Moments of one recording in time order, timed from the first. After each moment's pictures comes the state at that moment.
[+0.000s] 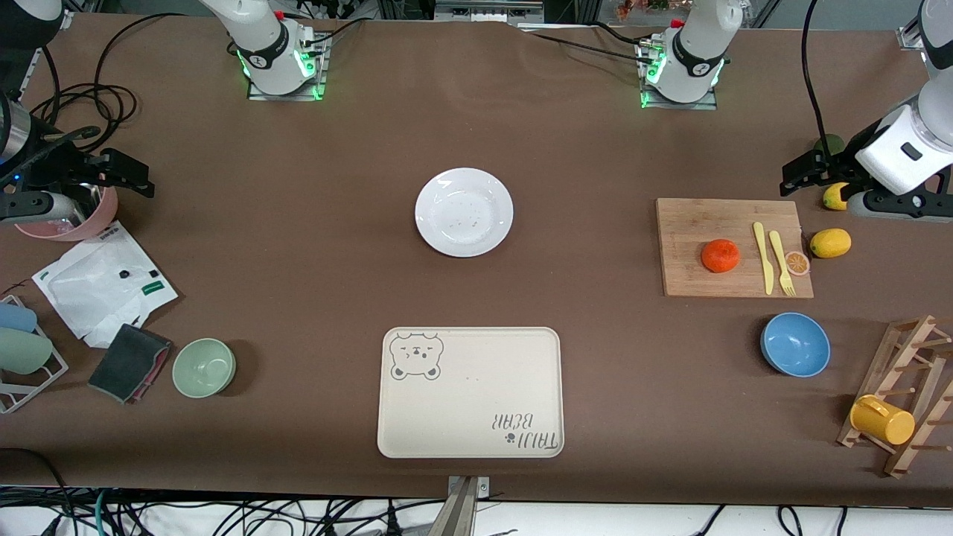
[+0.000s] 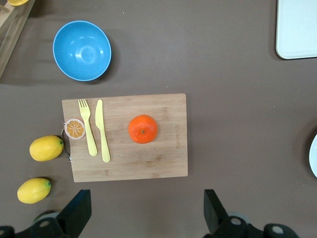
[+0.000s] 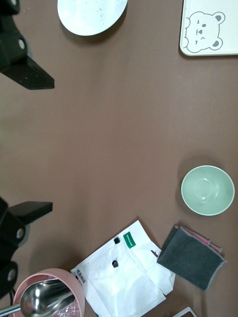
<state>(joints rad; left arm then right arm) 0.02 -0.02 -0.03 -1.74 -0.02 1.63 0.05 0.02 0.09 0.01 -1.54 0.02 1.55 -0.07</state>
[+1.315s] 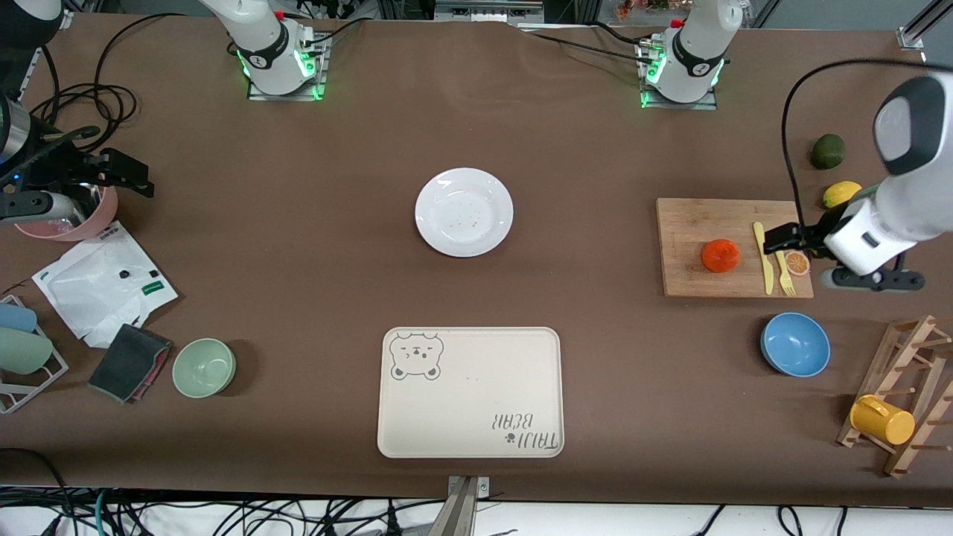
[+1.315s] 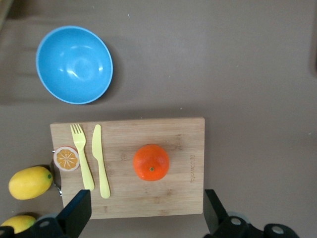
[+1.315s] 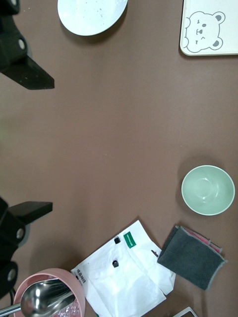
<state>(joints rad) 0.06 0.23 -0.02 -1.75 -0.02 1.83 0.08 0.02 0.09 0.00 -1.54 0.02 1.55 -0.07</state>
